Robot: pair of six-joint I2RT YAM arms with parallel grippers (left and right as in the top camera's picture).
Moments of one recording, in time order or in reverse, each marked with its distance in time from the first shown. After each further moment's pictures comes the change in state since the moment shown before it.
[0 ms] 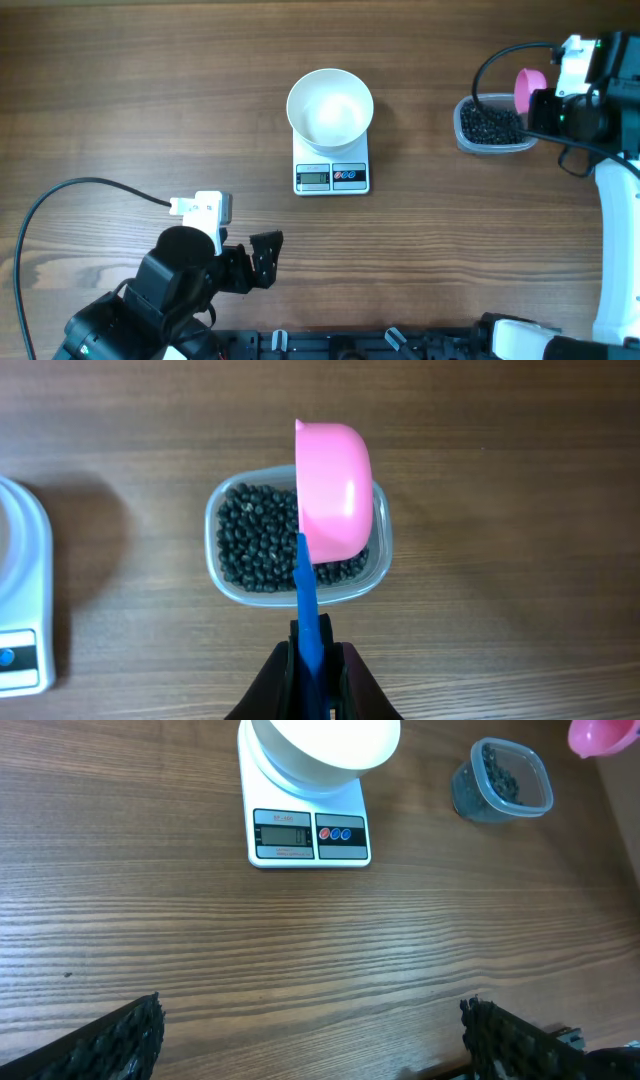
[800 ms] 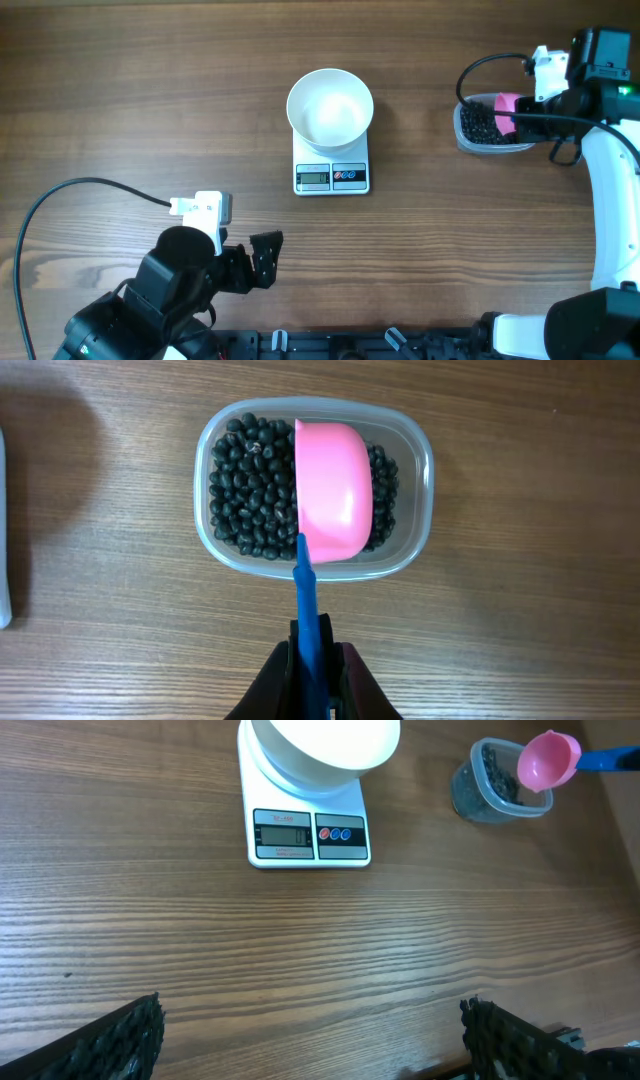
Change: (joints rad) left arm 0.000 0.000 0.000 0.000 0.000 0.000; right arm 0.000 0.126 -0.005 -0.043 -0.023 -0.111
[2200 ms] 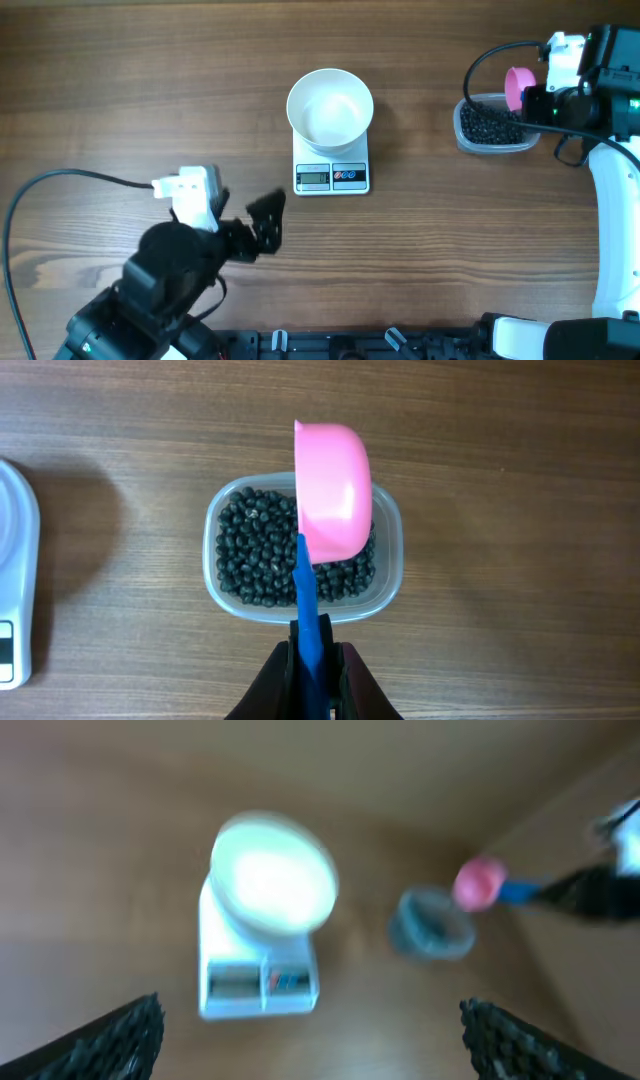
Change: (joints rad) left arm 0.001 0.005 -0.004 0.351 -0.130 -0.004; right arm 0.000 -0.073 0.000 0.090 -0.004 0.036
